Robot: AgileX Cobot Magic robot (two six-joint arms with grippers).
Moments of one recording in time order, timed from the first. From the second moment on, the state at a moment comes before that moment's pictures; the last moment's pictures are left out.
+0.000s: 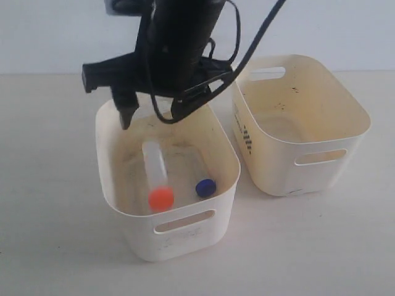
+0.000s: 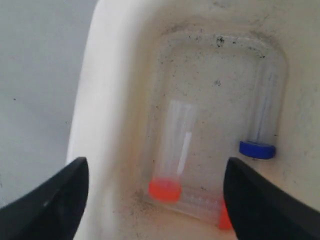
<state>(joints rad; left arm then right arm) -0.01 0.00 0.00 0.03 0.21 -0.03 0.70 1.89 -1.74 0.11 1.10 0.33</state>
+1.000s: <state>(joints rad) -0.01 0.00 0.00 0.03 0.21 -0.03 0.16 1.79 -1.73 0.05 0.97 -0.29</state>
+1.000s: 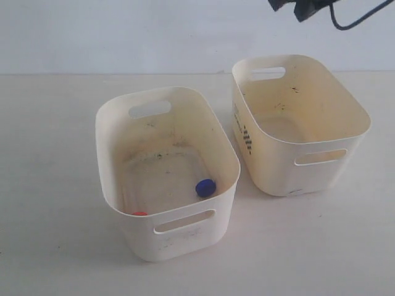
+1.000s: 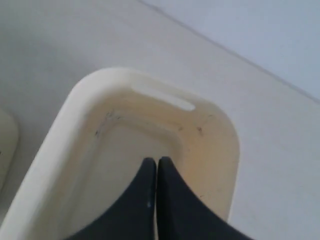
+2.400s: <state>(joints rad) -0.01 0.00 0.00 0.03 0.21 -0.03 0.06 1.83 -1.73 0.18 1.22 -0.40</state>
